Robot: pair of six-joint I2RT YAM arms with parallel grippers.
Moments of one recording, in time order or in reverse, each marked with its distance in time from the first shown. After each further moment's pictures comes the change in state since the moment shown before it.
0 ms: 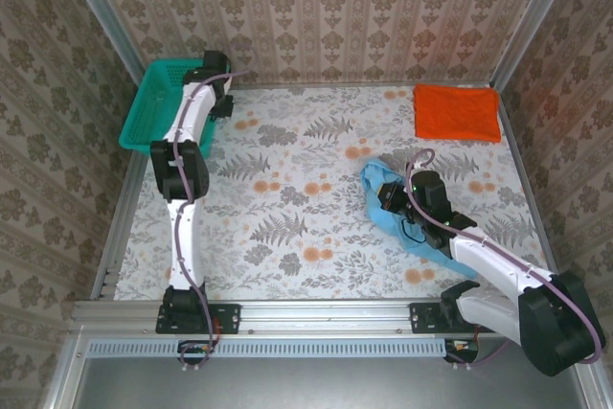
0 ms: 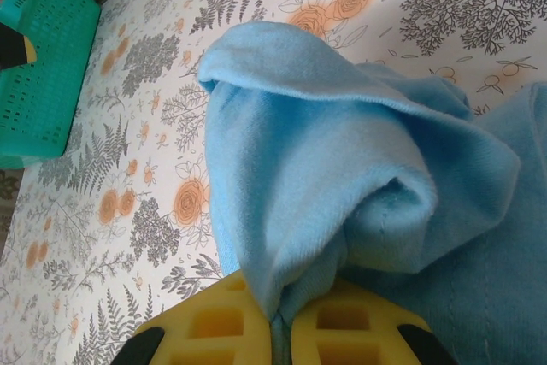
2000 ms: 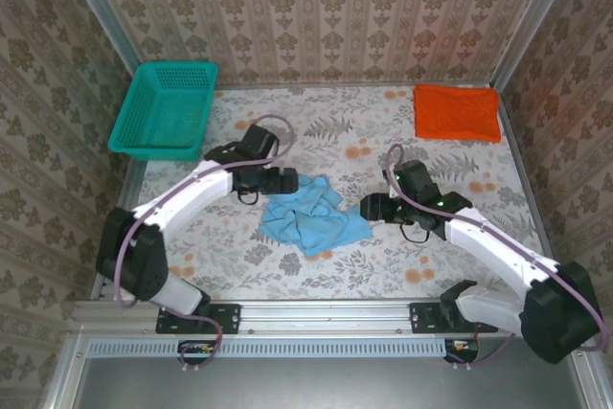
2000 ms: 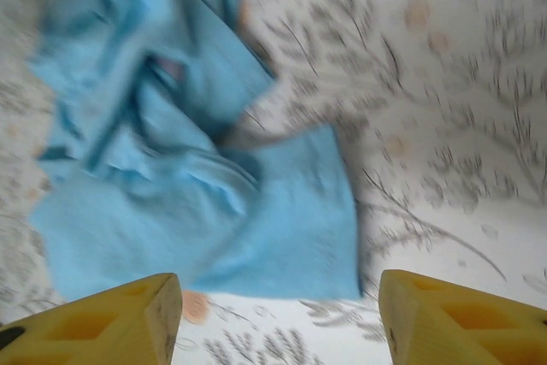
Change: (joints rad) left arm -0.478 -0.917 -1.233 0.290 0.296 -0.600; right arm 0.089 0.094 0.242 -0.543 -0.117 -0.191
